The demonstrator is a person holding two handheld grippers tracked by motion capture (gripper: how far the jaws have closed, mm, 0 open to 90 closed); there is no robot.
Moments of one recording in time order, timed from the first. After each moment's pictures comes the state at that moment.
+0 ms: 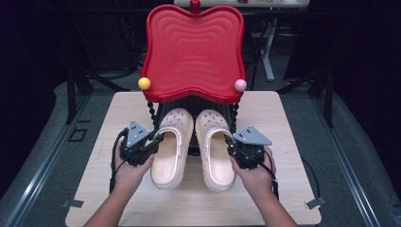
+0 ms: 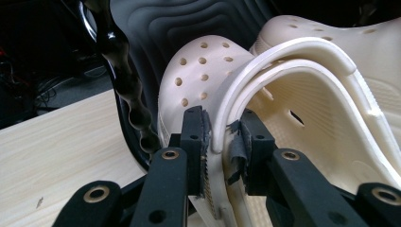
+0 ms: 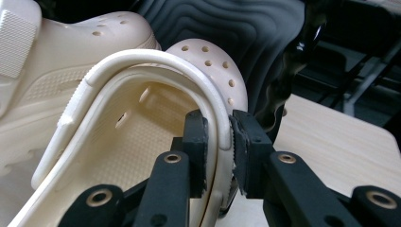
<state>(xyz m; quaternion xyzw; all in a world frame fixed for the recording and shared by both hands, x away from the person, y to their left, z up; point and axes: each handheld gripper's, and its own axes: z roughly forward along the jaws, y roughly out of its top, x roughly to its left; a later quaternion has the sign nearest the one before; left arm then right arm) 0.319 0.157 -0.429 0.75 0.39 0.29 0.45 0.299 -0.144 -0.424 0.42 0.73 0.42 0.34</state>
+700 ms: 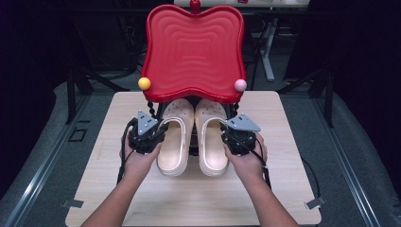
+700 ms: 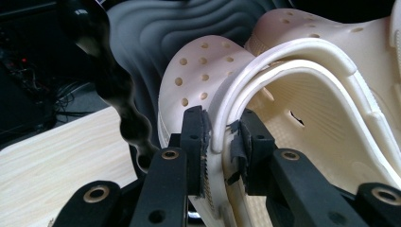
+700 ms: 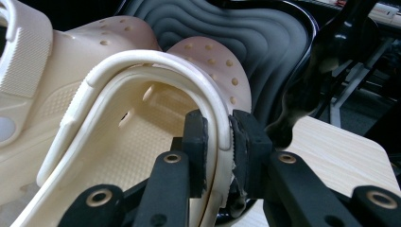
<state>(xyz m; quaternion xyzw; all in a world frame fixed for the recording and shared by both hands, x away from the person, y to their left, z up) 0.348 0.142 -0.427 0.74 0.40 0.32 0.44 0.331 -0.130 -0.420 0.43 0.72 0.42 0.36</state>
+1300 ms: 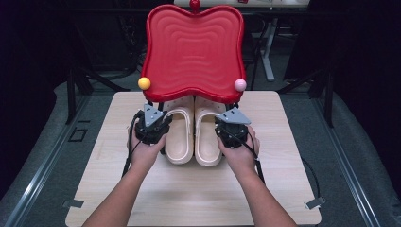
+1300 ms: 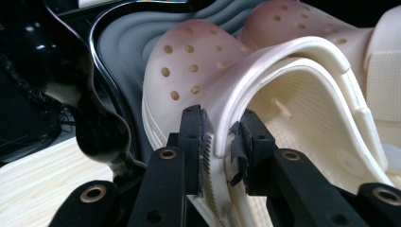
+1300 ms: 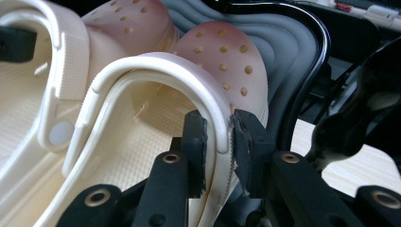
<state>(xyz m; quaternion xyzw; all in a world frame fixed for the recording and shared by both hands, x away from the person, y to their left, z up) 0.376 0.133 -0.432 0.73 0.39 0.33 0.45 0.356 -0.116 -0.424 0.44 0.71 0.42 0.36</state>
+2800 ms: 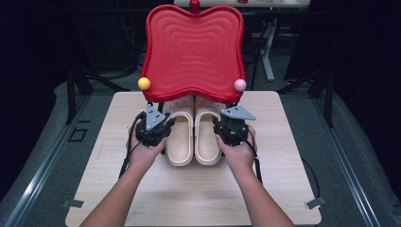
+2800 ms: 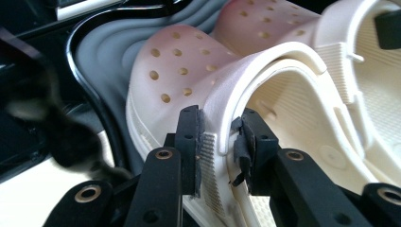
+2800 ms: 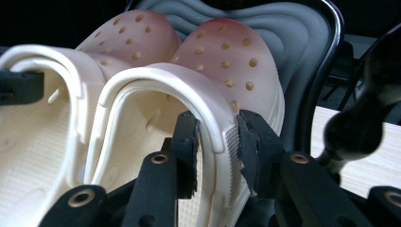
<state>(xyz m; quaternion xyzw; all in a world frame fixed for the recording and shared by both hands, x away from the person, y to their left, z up) 0.368 0.128 -0.431 0.76 0.34 0.33 0.44 0.361 -0.117 -0.423 0.47 0.69 0.45 0.31</state>
